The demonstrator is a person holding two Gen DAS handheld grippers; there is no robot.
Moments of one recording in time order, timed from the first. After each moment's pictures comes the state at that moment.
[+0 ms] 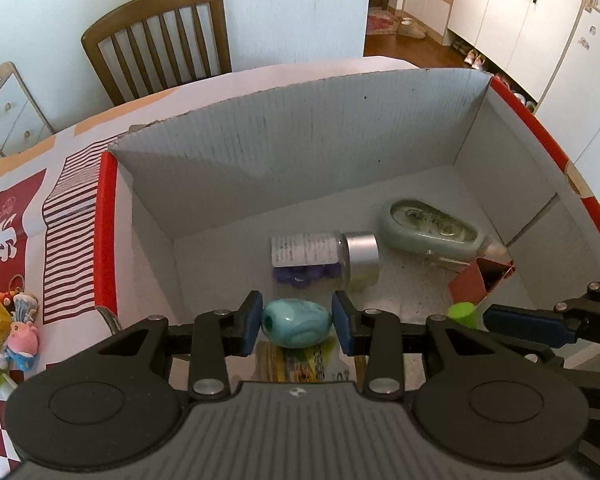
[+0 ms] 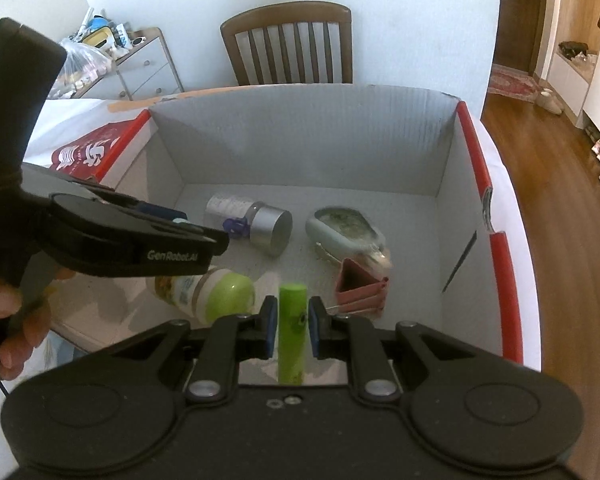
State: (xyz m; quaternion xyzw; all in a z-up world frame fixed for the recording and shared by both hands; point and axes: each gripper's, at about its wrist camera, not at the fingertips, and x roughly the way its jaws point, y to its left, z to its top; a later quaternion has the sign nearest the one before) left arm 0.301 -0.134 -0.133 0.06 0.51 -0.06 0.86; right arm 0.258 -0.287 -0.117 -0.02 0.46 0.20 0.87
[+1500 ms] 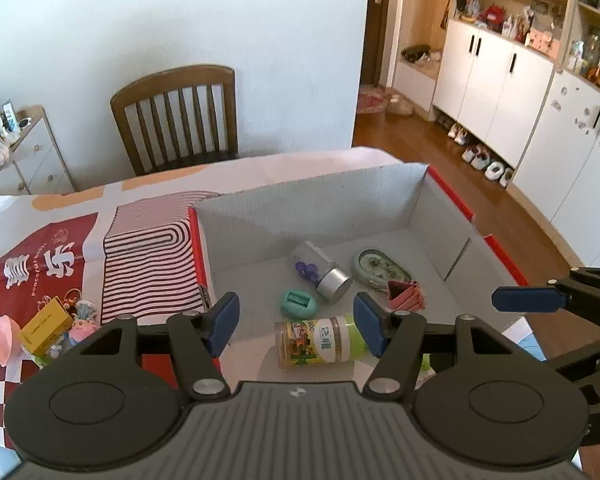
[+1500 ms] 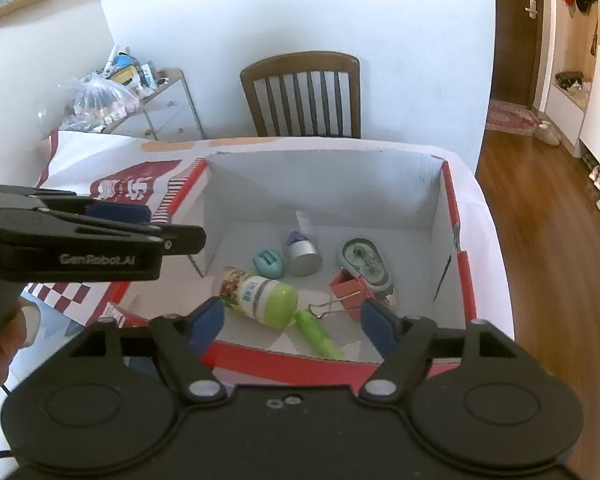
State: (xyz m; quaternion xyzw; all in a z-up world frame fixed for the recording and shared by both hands) left arm 0.207 -0.108 -0.041 0.03 0.39 -0.07 0.92; right arm 0.202 -0.290 -0.062 -0.01 0.40 0.21 0.89
